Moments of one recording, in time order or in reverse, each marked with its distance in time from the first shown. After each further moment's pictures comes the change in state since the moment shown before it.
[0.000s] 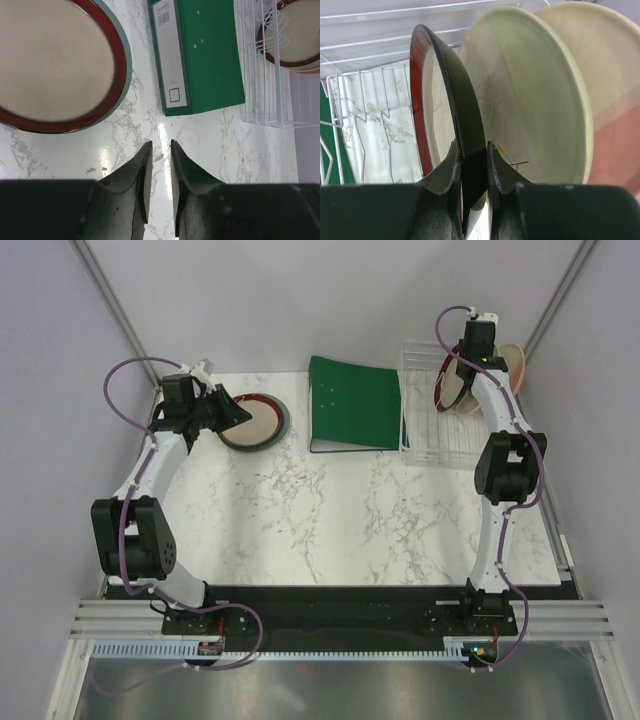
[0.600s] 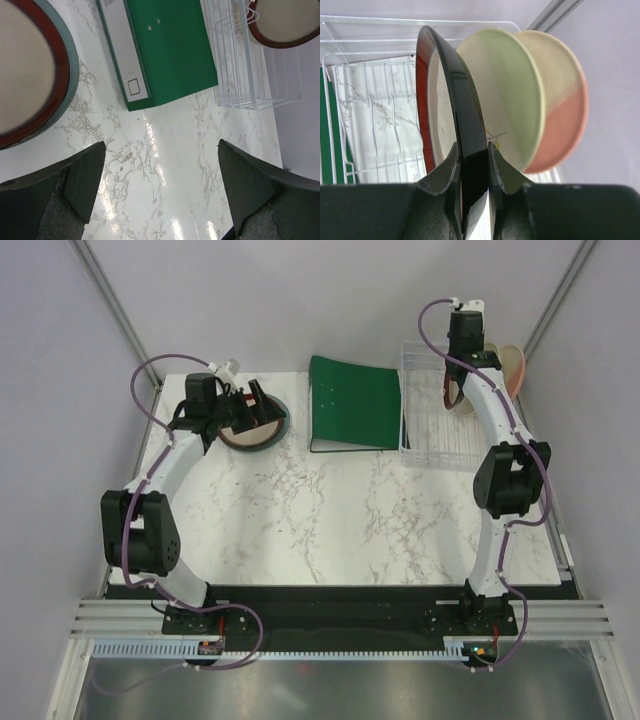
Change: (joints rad) left arm -0.114 0.031 -0.001 0.058 0.064 -0.043; right arm 0.092 -0.156 -0.079 -0.037 0.169 -0.127
